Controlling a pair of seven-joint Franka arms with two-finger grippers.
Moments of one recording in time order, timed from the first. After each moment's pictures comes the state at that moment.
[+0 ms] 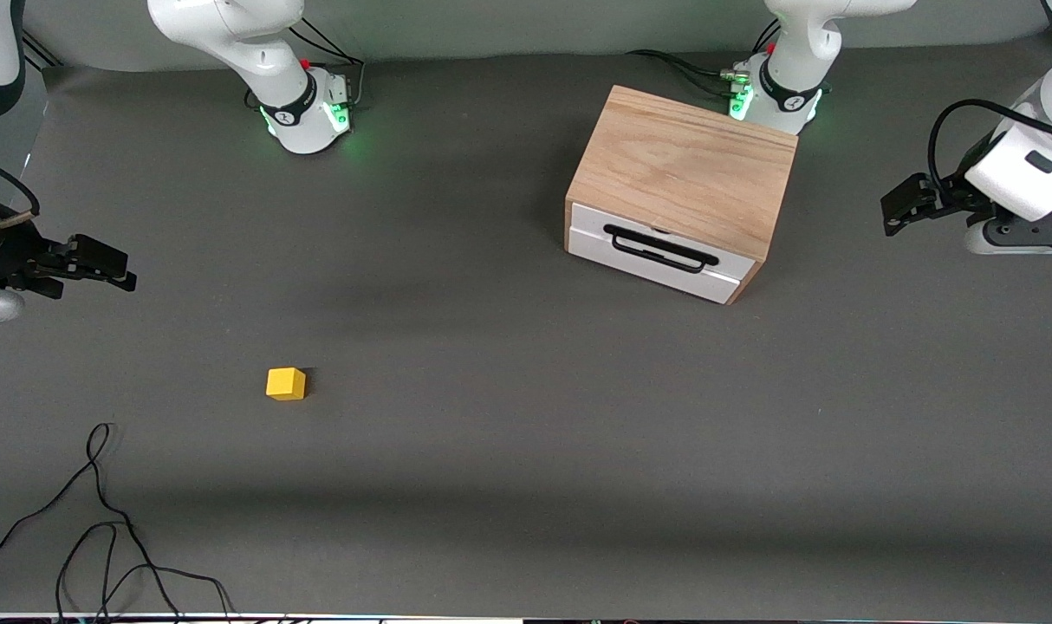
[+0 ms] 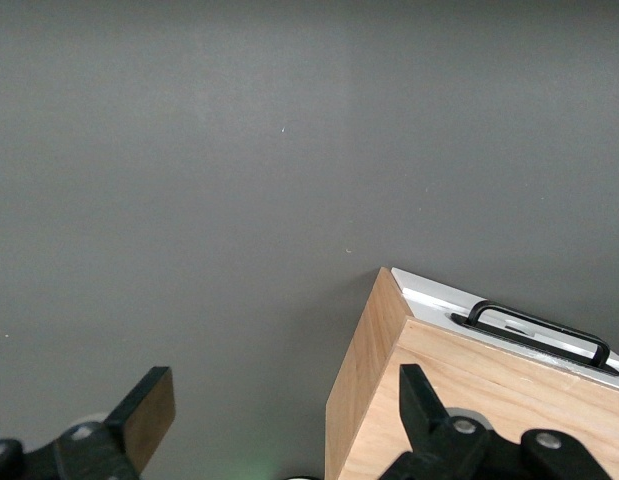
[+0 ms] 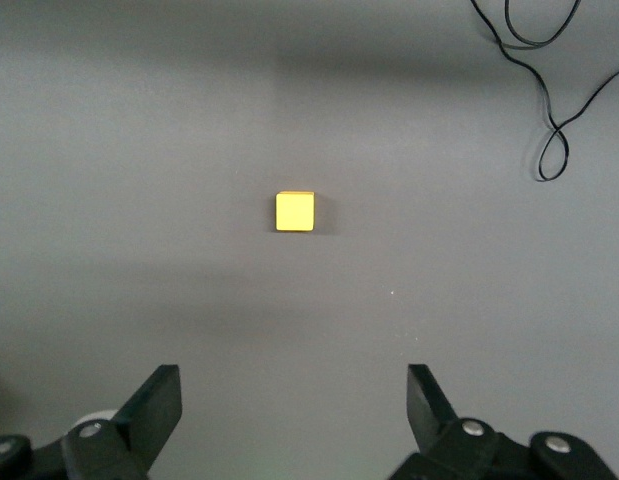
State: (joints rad) left arm -0.03 -0.05 -0.08 -1.64 0.03 1.54 -0.09; right arm 0.16 0.11 -0.18 -1.46 0.04 1.55 -0.07
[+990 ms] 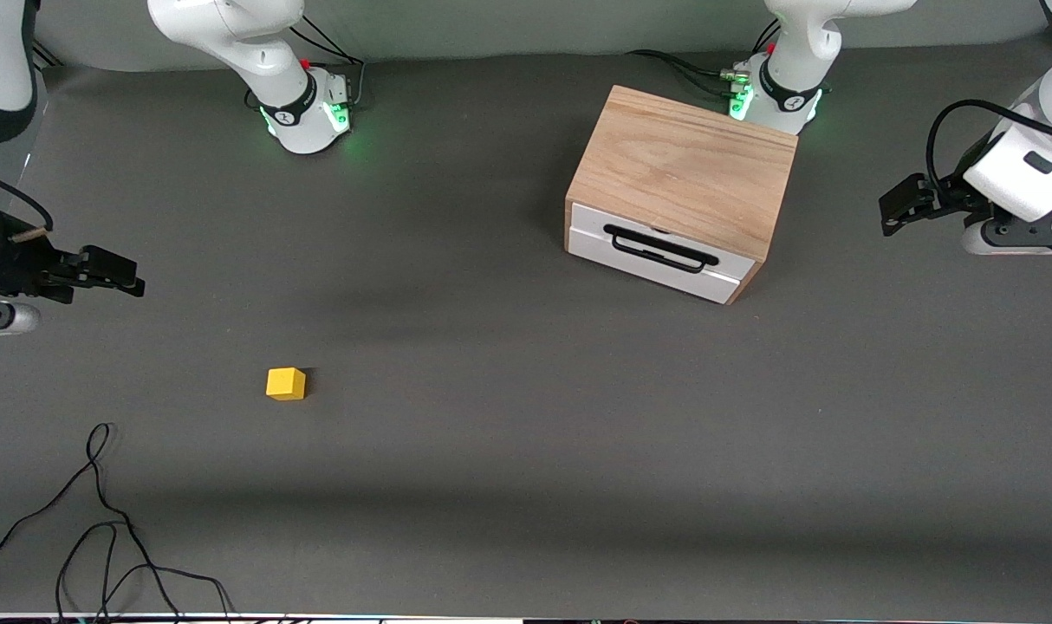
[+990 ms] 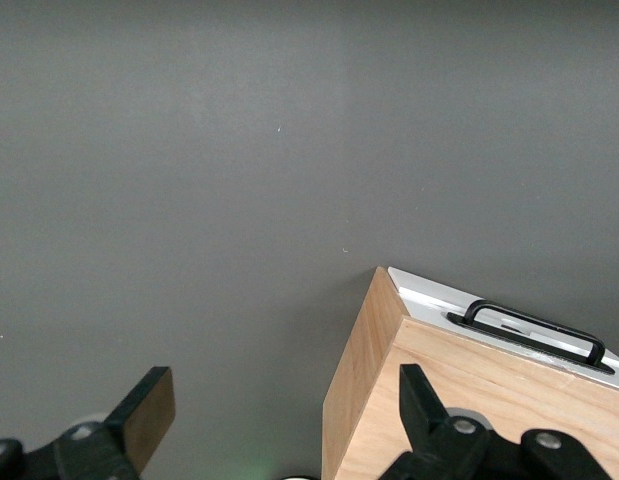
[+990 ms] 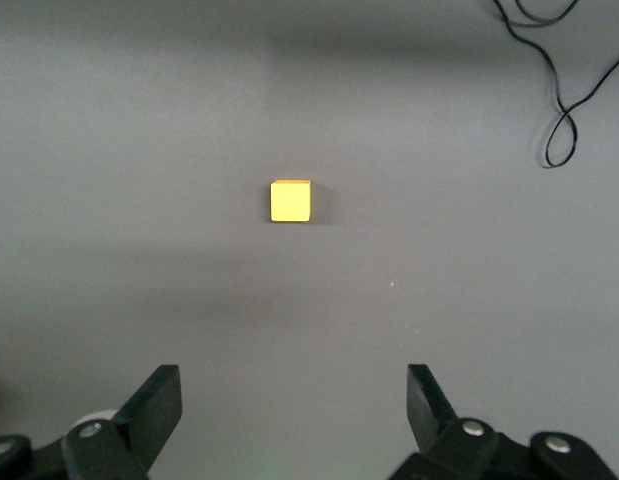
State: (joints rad) left arm -0.03 -0.05 -0.09 -1.64 0.03 1.54 -0.09; right arm 0.16 0.15 -0.18 -1.48 0.04 1.55 -0.07
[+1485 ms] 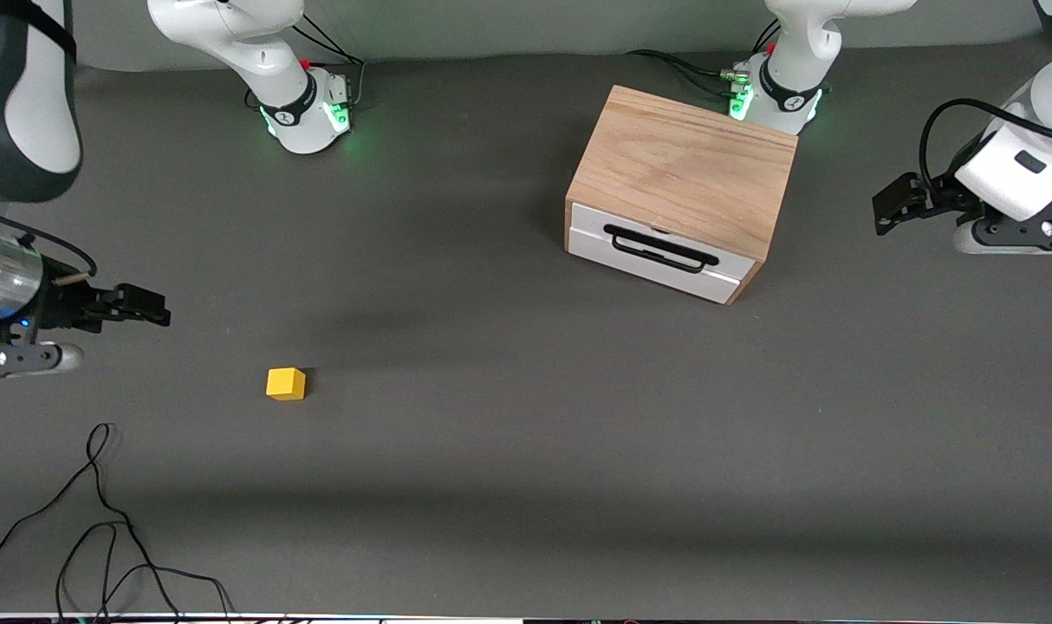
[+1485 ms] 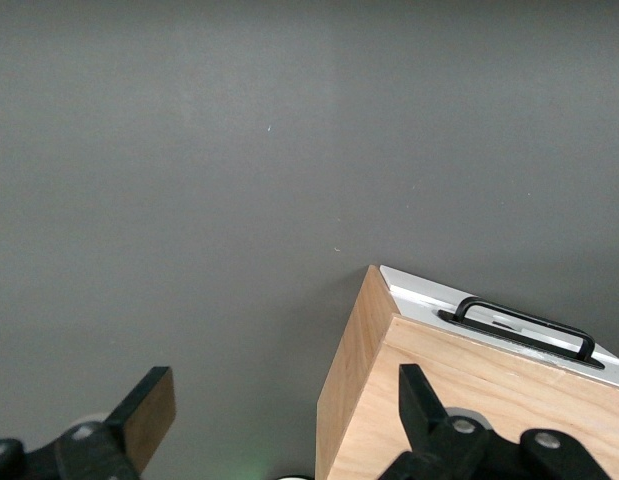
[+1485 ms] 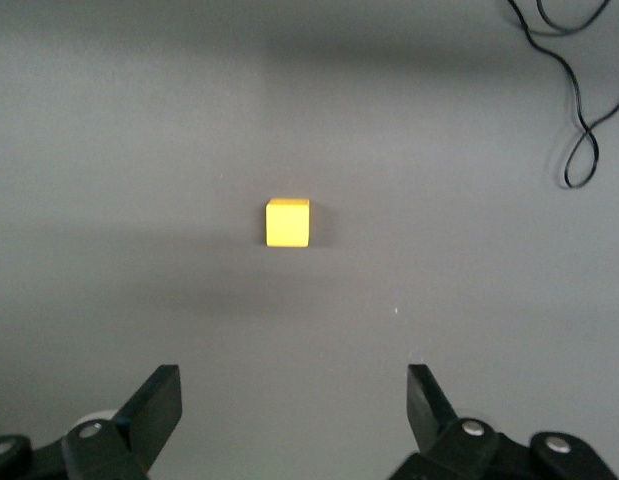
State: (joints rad) left arm -0.04 -0.05 -0.09 -1.64 0.01 1.54 -0.09; right arm 0.16 0.24 -0.18 -1.49 0.04 1.65 -0.07
